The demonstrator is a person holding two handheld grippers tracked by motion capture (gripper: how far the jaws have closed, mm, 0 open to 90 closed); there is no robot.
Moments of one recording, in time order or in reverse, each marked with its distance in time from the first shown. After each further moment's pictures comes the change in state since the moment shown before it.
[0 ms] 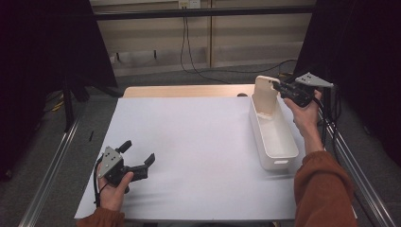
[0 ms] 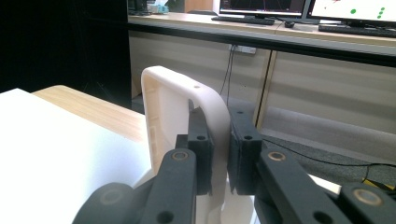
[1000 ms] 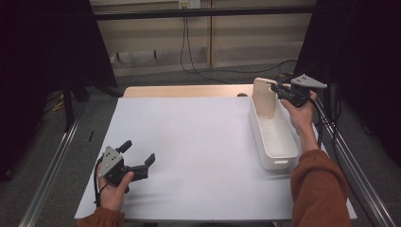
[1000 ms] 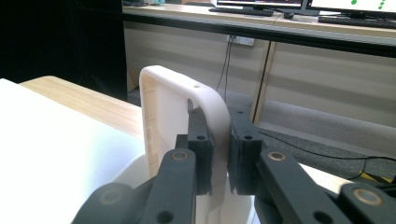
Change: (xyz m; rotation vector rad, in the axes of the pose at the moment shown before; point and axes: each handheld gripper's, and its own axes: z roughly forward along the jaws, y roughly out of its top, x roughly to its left) left arm 0.001 0.000 0.001 0.007 -0.004 0.009; right arm -0.005 -0.013 0.016 0.024 -0.013 -0.003
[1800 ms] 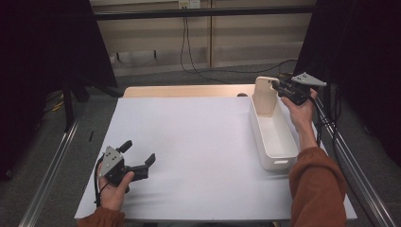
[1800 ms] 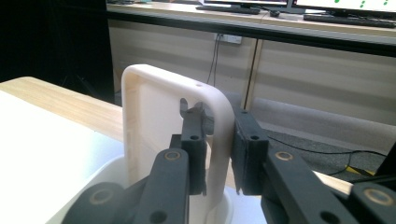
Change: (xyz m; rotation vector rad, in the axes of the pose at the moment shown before) left arm -0.001 0.000 0.001 0.002 0.002 -0.007; right arm -0.010 -0.002 0.009 0.006 -0.051 0.012
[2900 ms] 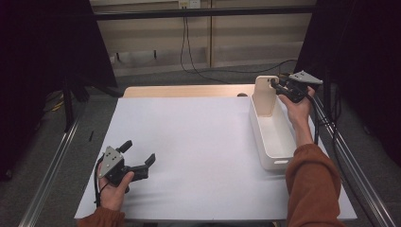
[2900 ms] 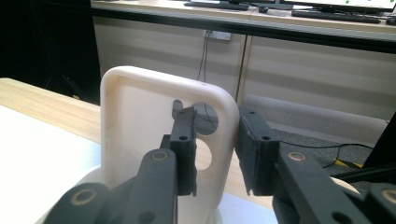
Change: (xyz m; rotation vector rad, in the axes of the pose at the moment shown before) left arm 0.000 0.000 0.000 0.001 0.000 0.006; right arm -0.002 0.000 0.014 0.011 -0.043 0.004
